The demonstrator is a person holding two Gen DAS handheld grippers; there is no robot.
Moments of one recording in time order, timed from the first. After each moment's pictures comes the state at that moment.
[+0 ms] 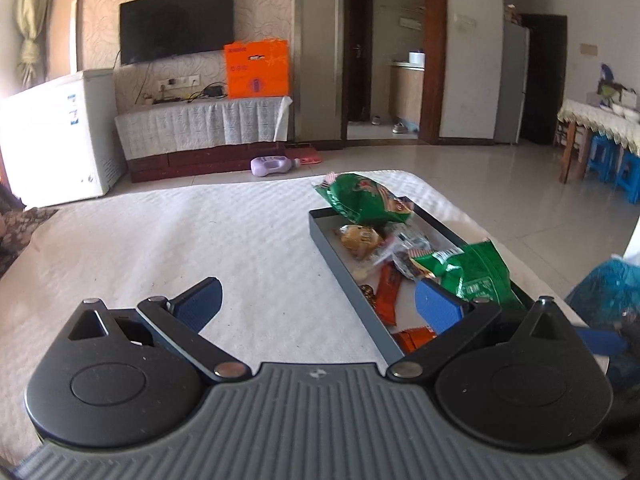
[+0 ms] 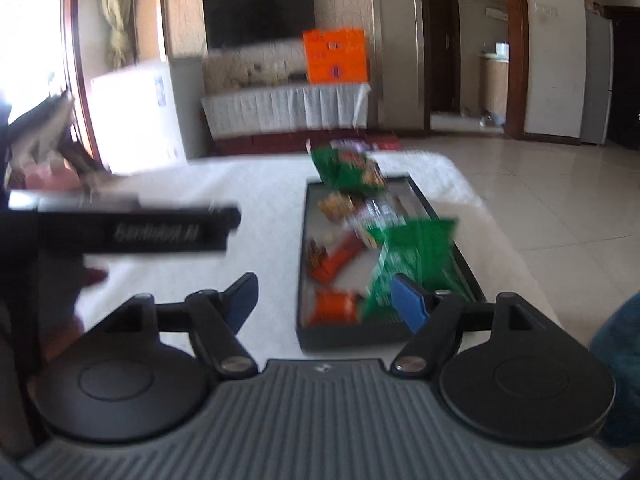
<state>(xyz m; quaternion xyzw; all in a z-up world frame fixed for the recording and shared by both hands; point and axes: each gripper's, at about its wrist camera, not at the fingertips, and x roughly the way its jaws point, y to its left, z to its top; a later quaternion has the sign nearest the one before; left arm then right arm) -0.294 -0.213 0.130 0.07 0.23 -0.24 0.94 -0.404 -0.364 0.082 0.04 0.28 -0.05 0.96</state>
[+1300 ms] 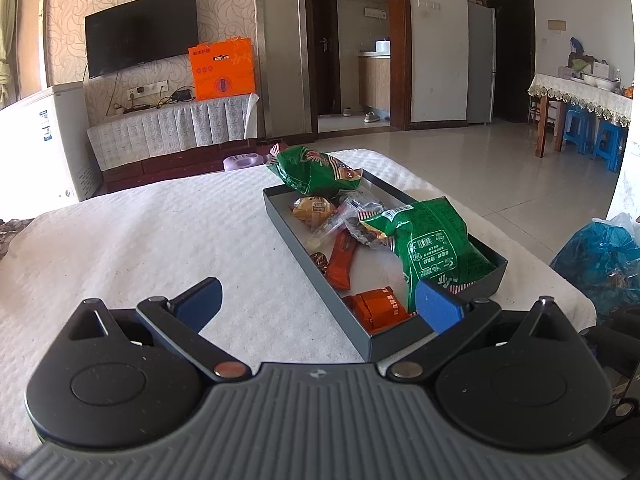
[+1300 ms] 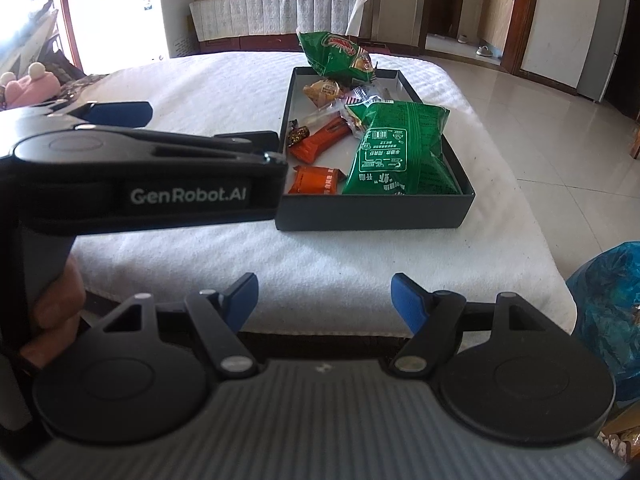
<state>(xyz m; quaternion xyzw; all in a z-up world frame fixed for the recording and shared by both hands) -0.321 -0.237 0.095 0.10 0.23 -0.27 0.93 -0.404 -0.364 0.052 0.02 0.38 -0.06 0.92</state>
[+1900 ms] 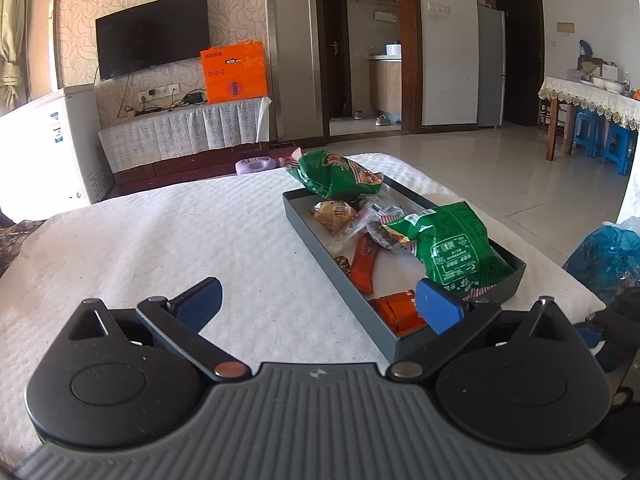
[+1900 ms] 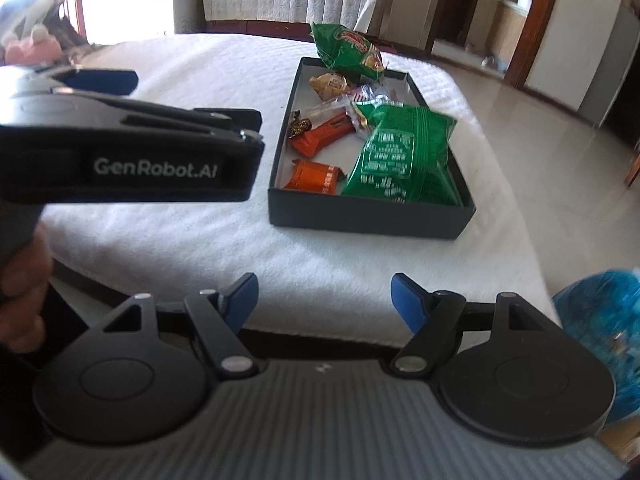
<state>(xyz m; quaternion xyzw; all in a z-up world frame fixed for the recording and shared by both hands) -0.312 -0.221 0.096 0.10 0.23 -0.26 0.93 -0.389 -0.353 0.049 -0.05 0.39 -0.07 0.92</state>
